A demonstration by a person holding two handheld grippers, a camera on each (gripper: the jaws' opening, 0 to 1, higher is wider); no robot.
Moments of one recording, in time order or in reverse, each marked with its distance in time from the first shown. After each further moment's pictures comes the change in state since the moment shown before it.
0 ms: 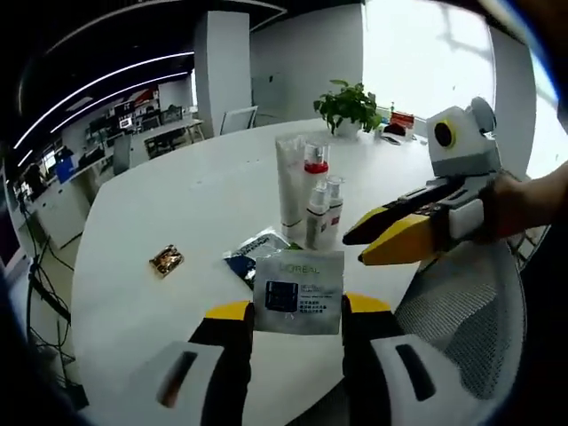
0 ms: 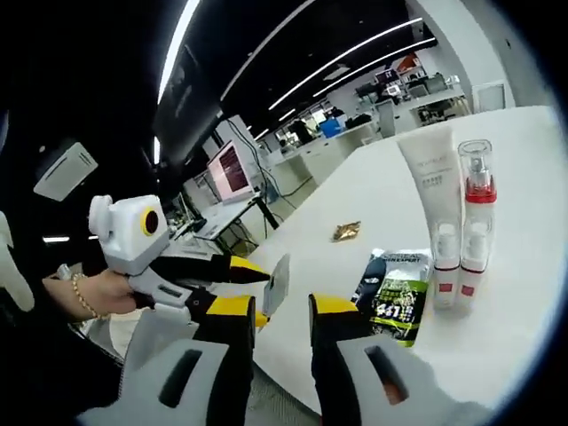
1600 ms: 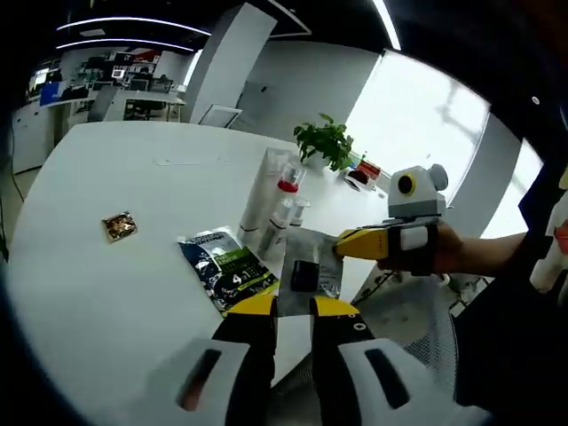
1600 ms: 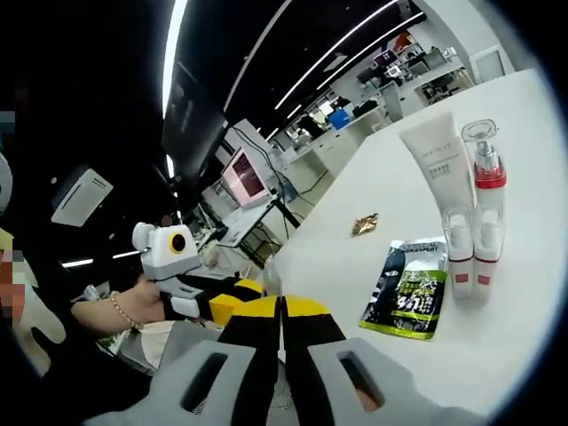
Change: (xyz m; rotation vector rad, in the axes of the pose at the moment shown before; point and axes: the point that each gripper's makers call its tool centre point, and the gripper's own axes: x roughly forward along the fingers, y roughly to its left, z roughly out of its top) left arm -0.022 -0.013 0.000 -0.311 -0.081 -0.292; right arm -0.008 0.009 0.009 0.103 0.018 0.105
